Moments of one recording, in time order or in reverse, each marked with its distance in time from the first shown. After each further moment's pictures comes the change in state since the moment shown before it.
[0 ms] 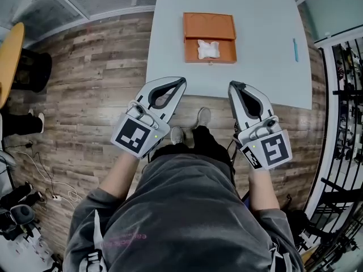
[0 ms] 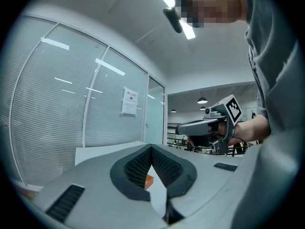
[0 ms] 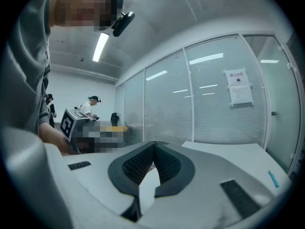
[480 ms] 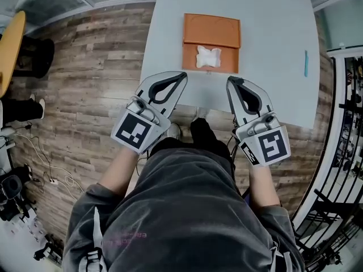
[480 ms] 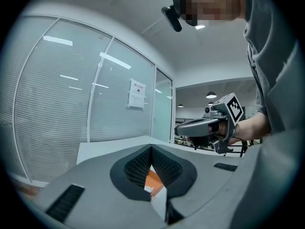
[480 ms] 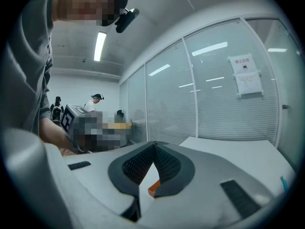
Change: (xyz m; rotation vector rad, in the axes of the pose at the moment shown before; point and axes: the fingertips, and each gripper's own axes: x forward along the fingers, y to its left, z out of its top) left arm 0.093 0.066 -0.026 -0.024 0.070 0.091; right arm 0.082 -0.090 -0.025 0.011 0.057 0.115
